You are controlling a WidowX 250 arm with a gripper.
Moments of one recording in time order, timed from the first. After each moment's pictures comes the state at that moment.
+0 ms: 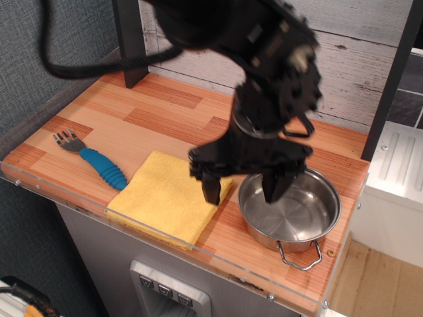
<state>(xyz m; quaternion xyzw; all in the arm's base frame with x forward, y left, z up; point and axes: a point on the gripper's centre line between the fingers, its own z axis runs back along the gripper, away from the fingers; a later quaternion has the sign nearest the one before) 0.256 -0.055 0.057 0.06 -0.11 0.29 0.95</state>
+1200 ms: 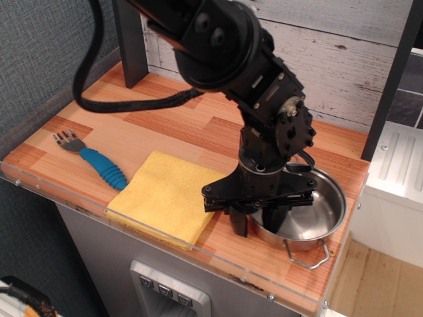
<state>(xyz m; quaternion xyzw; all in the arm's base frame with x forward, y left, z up) 0.260 -0.067 0.015 0.00 -0.09 0.27 0.96</state>
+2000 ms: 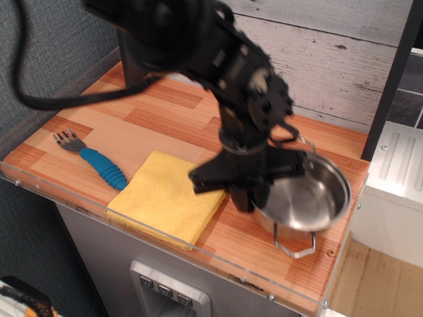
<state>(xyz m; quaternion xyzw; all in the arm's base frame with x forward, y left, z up) 0.265 -0.052 0.049 -0.05 -0.14 0.31 0.94</state>
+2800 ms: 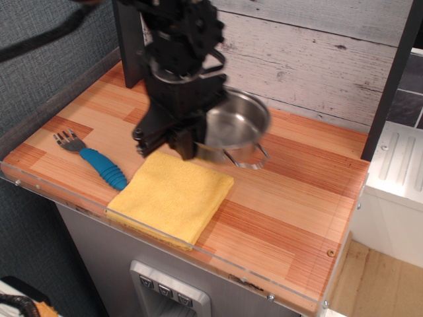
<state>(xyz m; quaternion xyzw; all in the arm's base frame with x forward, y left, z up) 0.264 0.024 0.085 -0.02 -0.14 0.60 0.79</state>
